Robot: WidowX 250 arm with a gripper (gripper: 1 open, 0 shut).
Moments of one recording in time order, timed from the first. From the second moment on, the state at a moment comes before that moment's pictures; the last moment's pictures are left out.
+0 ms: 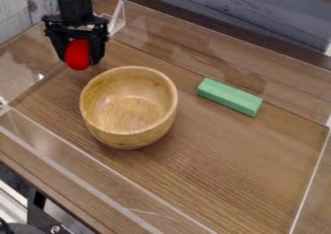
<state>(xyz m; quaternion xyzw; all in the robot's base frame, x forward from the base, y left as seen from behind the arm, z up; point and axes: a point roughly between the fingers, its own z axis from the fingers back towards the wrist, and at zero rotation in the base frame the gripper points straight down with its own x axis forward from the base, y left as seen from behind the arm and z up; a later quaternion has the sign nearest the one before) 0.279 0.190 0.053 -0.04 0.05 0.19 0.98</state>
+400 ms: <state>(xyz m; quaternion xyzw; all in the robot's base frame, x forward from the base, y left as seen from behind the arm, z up) 0.285 0.185 0.060 -0.04 0.05 0.20 0.98</state>
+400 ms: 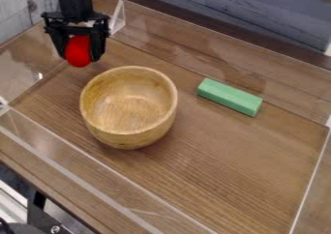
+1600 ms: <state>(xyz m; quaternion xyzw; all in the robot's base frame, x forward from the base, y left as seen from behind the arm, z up) 0.256 0.208 0.061 -0.04 0.09 0.20 0.97</state>
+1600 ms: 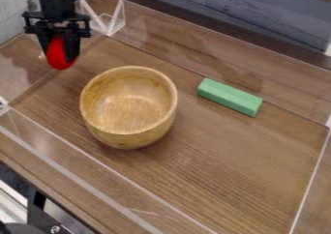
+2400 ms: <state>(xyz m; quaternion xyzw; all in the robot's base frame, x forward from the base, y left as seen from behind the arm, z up) 0.262 0.198 0.079 -0.05 0.07 0.17 0.98</state>
